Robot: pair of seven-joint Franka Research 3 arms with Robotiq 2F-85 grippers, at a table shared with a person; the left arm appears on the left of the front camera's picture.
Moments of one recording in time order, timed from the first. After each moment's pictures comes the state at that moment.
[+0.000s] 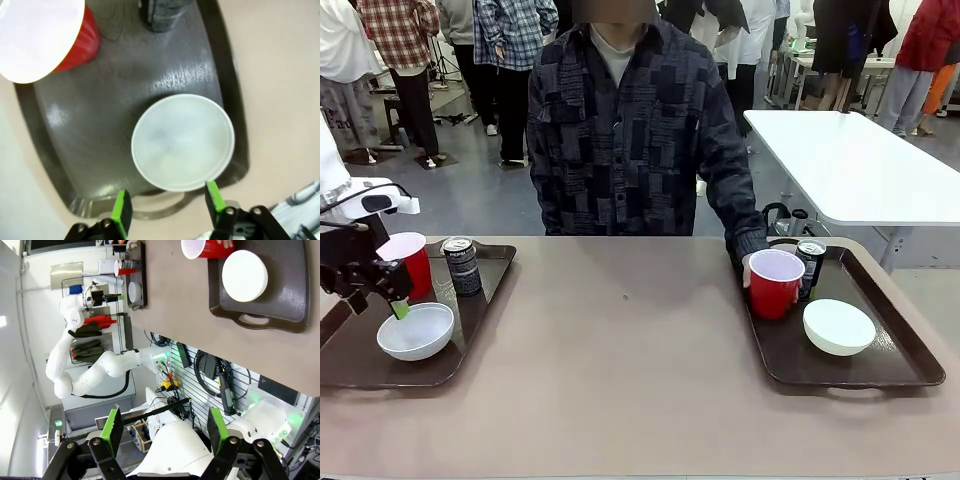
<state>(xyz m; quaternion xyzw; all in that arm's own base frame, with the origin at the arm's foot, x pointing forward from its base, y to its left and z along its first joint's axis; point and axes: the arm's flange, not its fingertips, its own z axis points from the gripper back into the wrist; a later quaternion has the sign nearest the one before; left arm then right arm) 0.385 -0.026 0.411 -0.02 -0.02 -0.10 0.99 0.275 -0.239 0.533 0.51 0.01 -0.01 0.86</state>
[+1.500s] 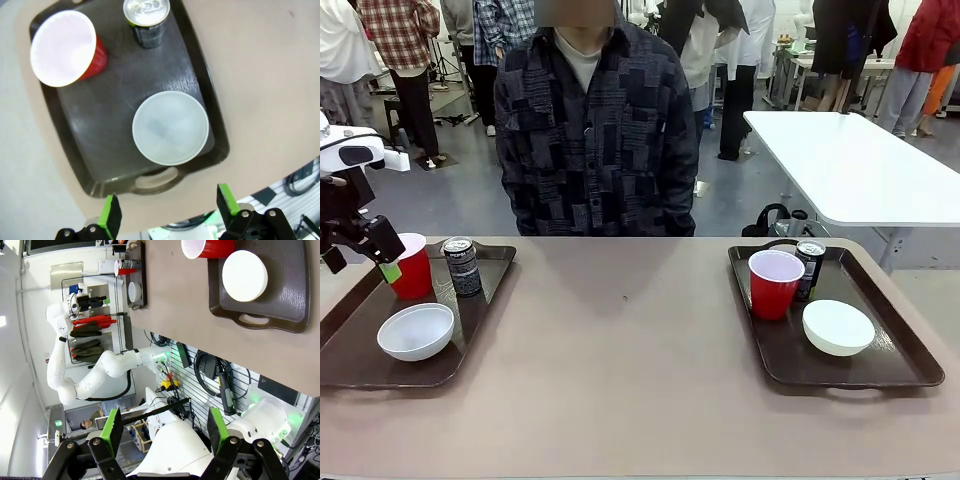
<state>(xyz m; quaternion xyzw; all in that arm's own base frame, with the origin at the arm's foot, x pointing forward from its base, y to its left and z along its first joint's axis) 0.367 -0.039 0.485 -0.01 -0.05 -0.13 0.99 0.275 -0.239 0.533 0.51 0.01 -0.01 0.86</state>
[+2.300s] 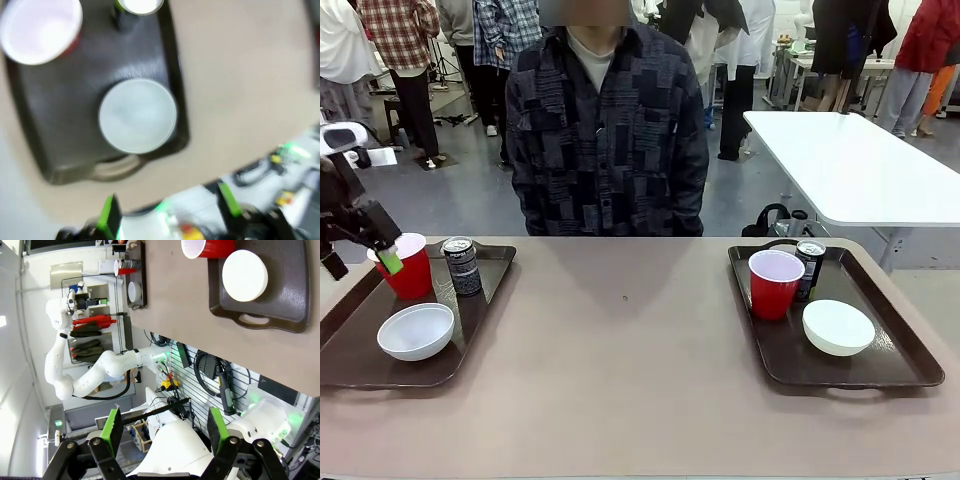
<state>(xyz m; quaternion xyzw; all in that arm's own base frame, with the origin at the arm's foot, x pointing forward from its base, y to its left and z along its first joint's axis) 0.386 -0.002 0.492 -0.15 0.03 -0.05 0.99 0.275 -0.239 0.533 0.51 0.01 -0.01 0.86</state>
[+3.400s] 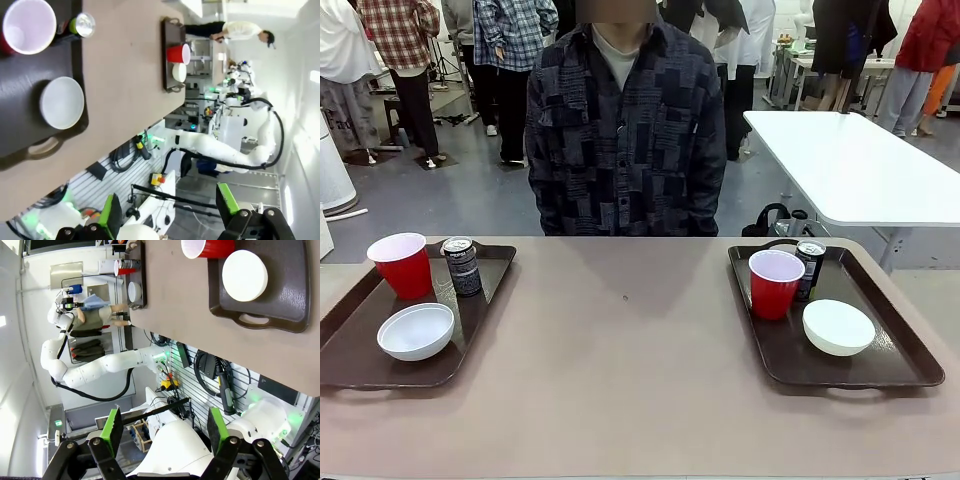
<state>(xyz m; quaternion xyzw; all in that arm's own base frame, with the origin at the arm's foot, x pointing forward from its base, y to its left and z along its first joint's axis) 0.375 0.199 0.561 -0.52 0.04 0.00 0.85 0.275 -0.238 0.533 0.51 0.02 -0.01 0.86</state>
